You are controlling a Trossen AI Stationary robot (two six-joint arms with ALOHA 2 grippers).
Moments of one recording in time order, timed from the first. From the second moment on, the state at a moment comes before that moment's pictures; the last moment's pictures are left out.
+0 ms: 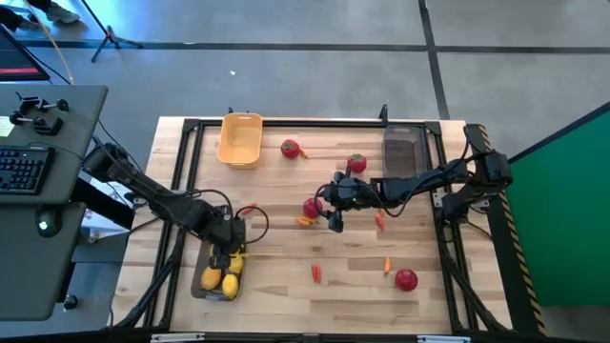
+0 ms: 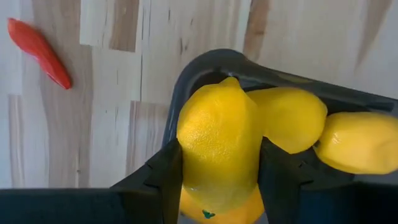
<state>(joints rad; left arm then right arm) -0.49 1.31 0.85 -0.93 -0.04 -0.62 0.02 1.62 0.81 0.20 0.10 0.08</state>
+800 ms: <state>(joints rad) -0.48 1.31 0.88 -0.98 -0.03 -0.48 0.02 1.62 0.81 0.20 0.10 0.10</state>
